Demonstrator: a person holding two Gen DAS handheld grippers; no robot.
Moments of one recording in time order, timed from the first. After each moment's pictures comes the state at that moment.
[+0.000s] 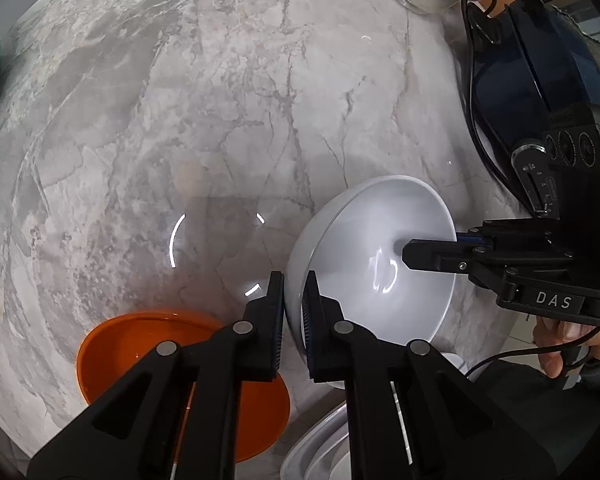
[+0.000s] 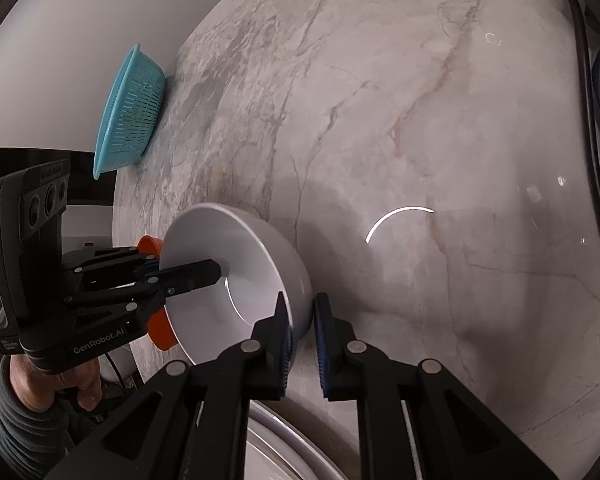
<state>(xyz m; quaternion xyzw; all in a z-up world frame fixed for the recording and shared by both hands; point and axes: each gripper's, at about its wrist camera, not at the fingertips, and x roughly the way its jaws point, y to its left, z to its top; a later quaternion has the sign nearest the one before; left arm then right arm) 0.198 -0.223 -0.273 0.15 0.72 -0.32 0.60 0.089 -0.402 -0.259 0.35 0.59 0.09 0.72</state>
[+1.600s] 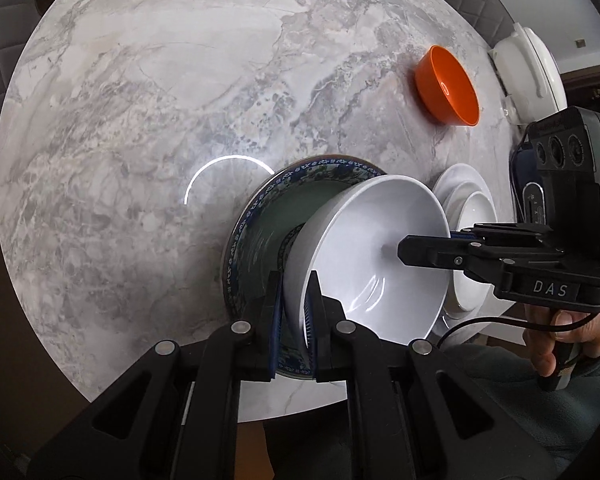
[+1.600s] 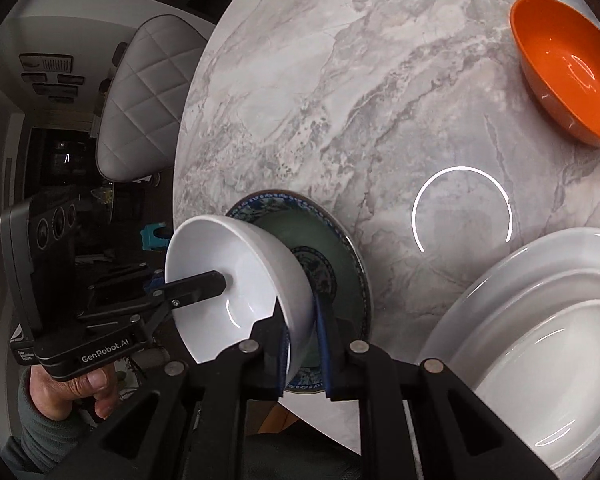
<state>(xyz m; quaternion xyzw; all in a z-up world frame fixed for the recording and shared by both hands) -0.084 0.172 -0.180 -0.14 0.71 -0.09 0.69 0.004 -0.075 -0.223 0.11 0.69 0.31 0.65</state>
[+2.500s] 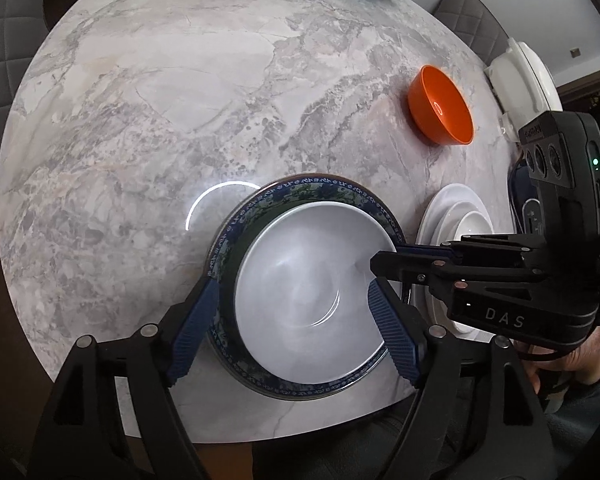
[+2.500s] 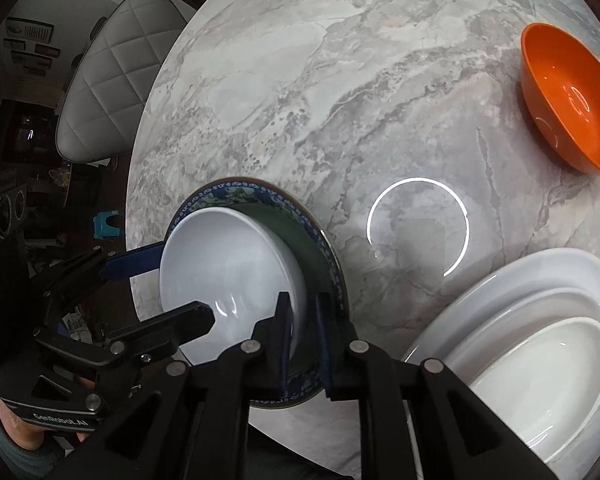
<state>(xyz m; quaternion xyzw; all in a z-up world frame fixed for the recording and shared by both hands) -0.069 0.156 -0.171 -0.14 0.67 -0.08 0.72 0.001 -0.055 -0.233 0.02 0.68 0.27 0.68</state>
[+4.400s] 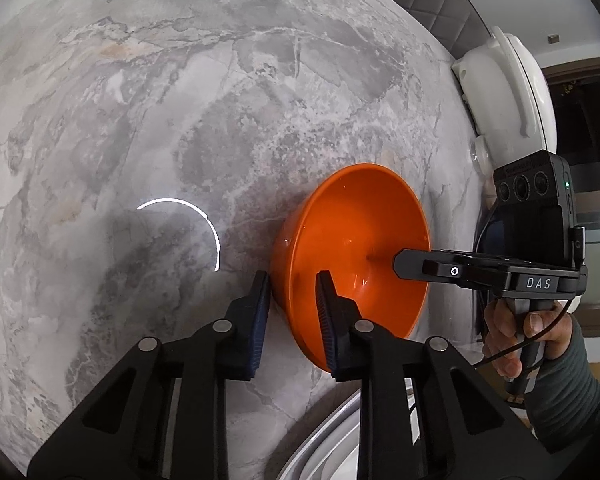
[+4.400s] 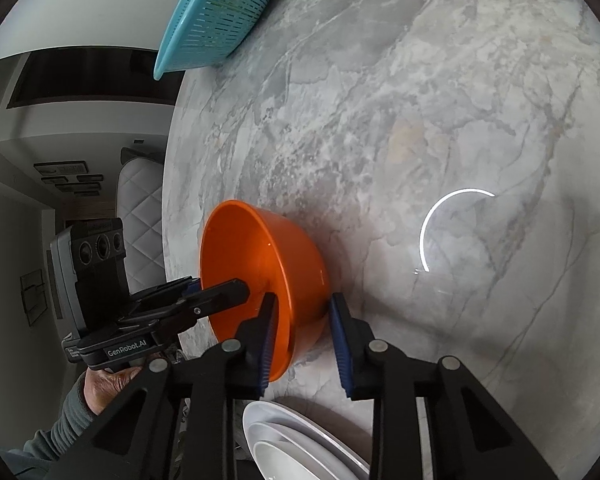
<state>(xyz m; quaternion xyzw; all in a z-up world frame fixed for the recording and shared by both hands) 0.163 -0.015 -0.263 -0.17 0.69 -0.19 0.68 0.165 -0.296 -0.267 0.28 0.64 0.29 0.66</state>
